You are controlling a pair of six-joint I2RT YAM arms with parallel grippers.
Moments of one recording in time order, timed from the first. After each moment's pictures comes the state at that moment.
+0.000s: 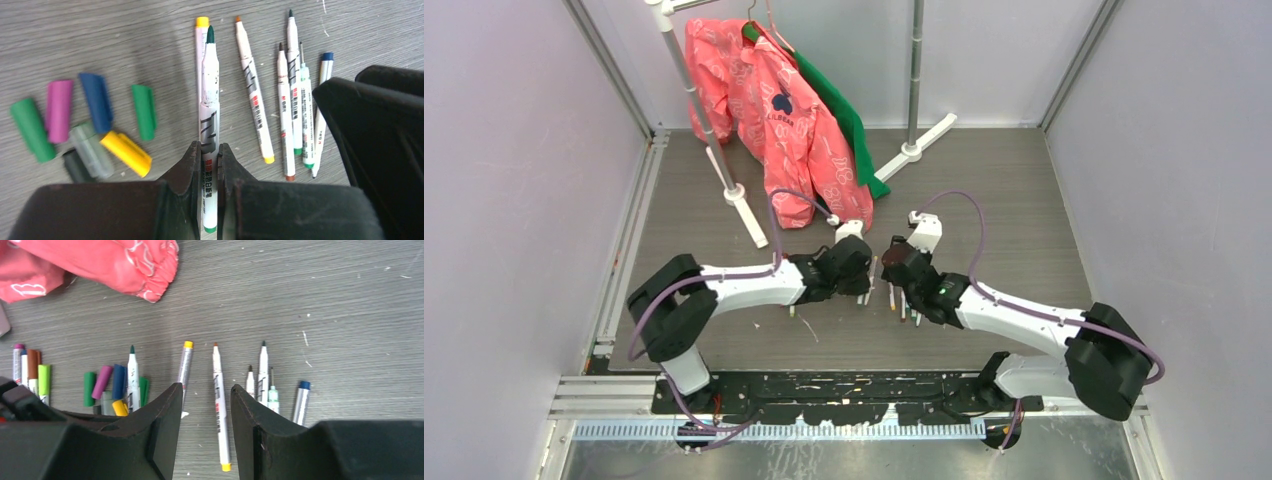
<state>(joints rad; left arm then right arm) -0.99 1.66 0.98 -0.13 -0.26 -0.78 0.87 1.23 0.64 -0.10 0.64 0.74</state>
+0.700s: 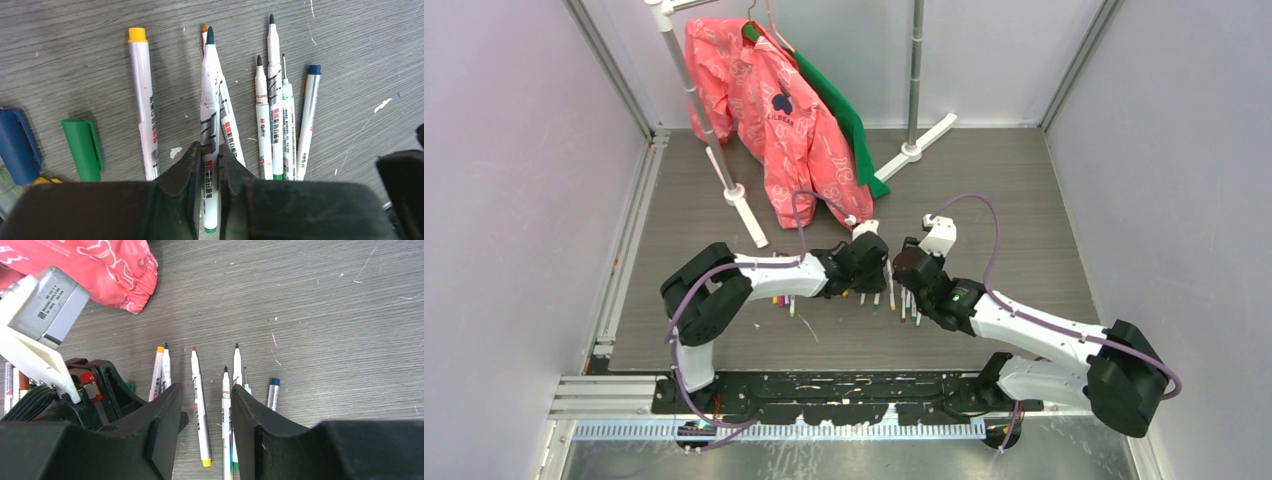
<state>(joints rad) -0.99 1.87 1.14 -0.10 -0.15 -0.82 0.87 1.10 0.59 -0.17 0.72 0.74</state>
